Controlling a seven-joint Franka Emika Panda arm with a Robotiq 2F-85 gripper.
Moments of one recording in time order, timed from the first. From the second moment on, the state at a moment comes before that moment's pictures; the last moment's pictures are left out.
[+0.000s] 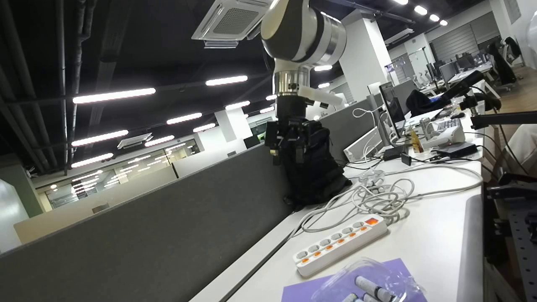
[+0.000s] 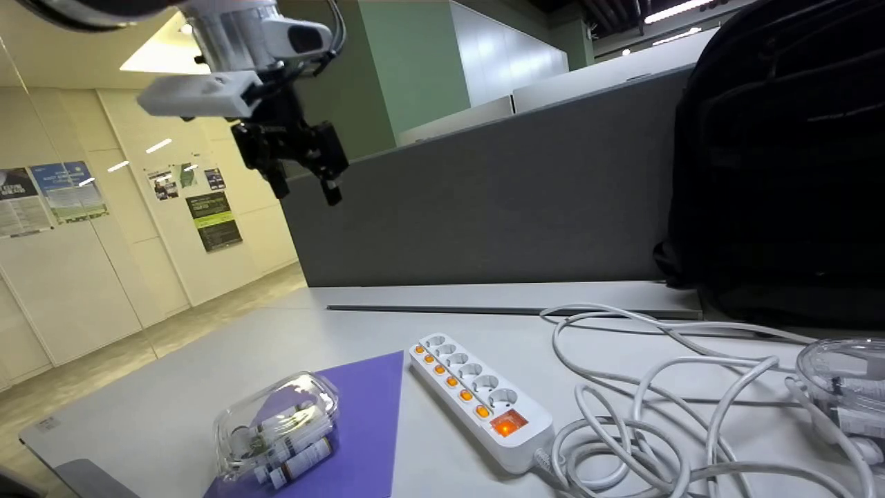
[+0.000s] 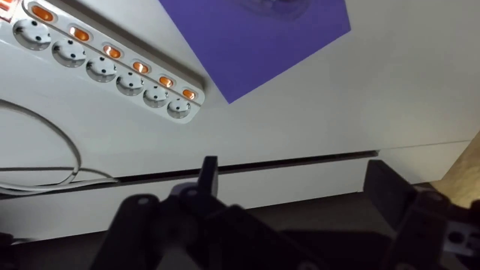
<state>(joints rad) 0.16 -0.31 -0.09 -2.52 0.40 2.53 -0.26</state>
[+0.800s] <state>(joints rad) 0.05 0.10 -0.08 -2.35 0.36 2.68 -0.25</state>
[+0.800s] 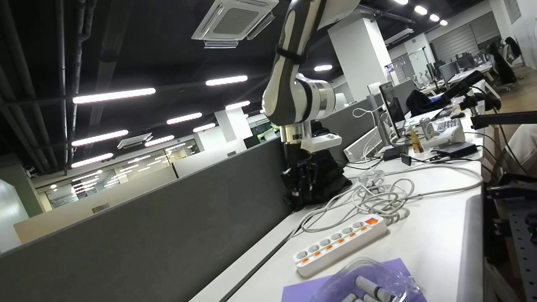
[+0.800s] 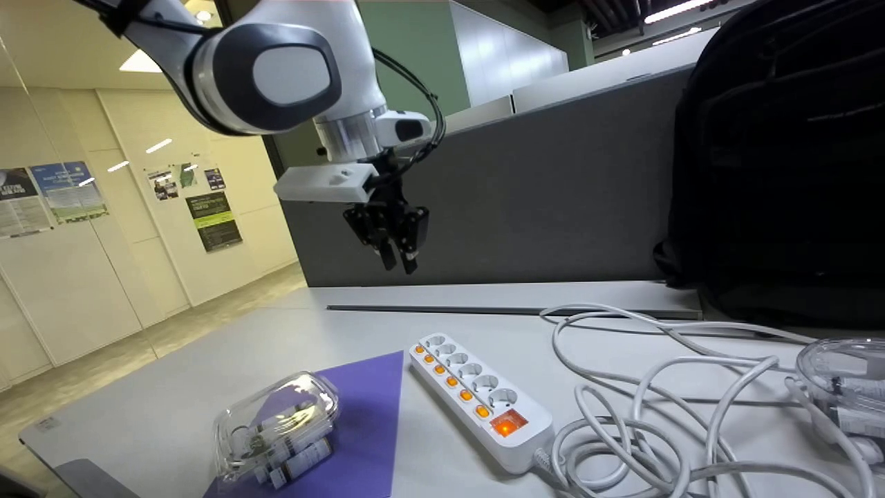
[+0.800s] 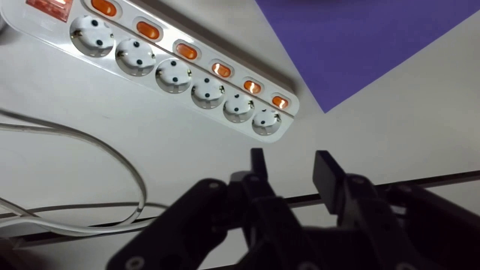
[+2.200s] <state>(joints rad) -0.04 0.28 -0.05 -2.32 0.18 2.79 -0.18</state>
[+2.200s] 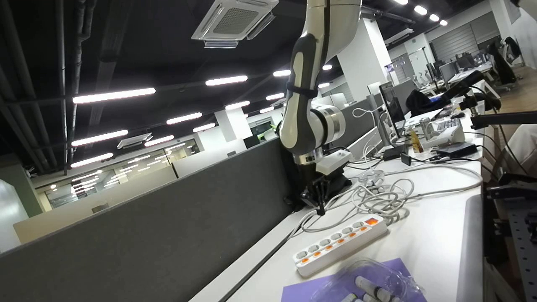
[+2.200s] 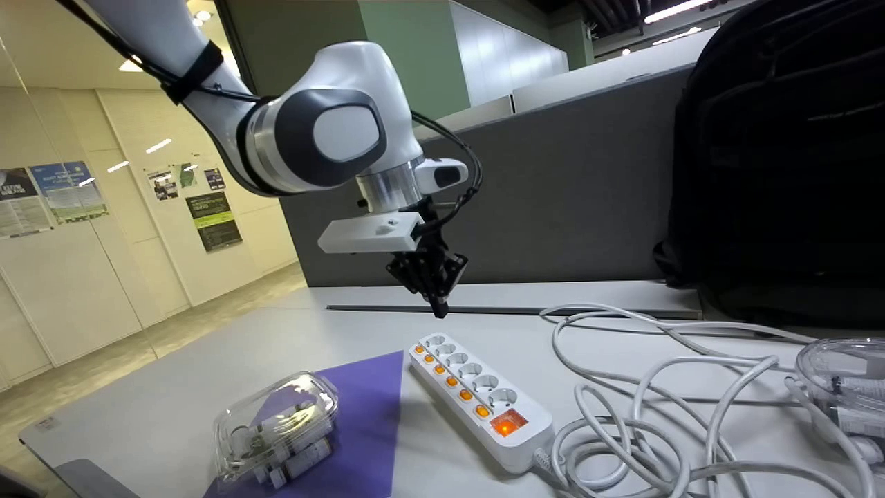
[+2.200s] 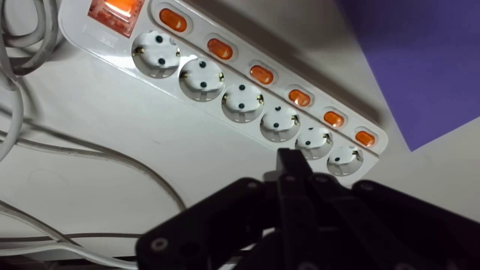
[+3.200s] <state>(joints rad) -0.02 0.44 -0.10 -2.32 0.09 2.90 -0.05</state>
